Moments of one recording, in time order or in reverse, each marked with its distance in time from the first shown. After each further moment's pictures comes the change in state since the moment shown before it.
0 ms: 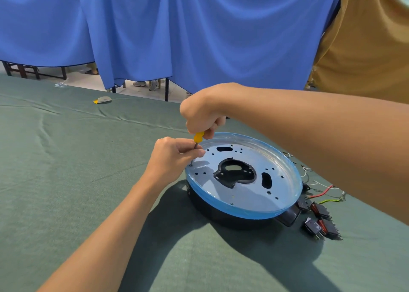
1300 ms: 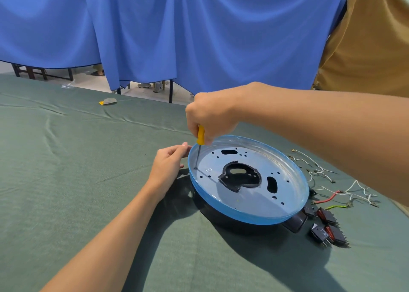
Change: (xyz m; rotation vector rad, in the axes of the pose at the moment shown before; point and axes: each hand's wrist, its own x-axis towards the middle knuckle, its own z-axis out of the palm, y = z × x) left_hand 0.003 -0.038 0.011 -0.405 0.093 -0.395; right_hand -0.011 0.012 0.005 -0.176 0.215 -0.272
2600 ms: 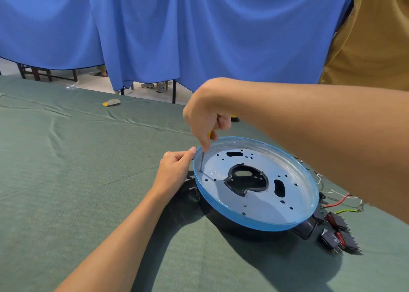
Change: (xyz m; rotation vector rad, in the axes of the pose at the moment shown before) left_hand 0.007 -0.014 -0.001 0.108 -0.030 0.042; right_hand 0.019 -0.013 -0.023 0.213 -0.390 0.326
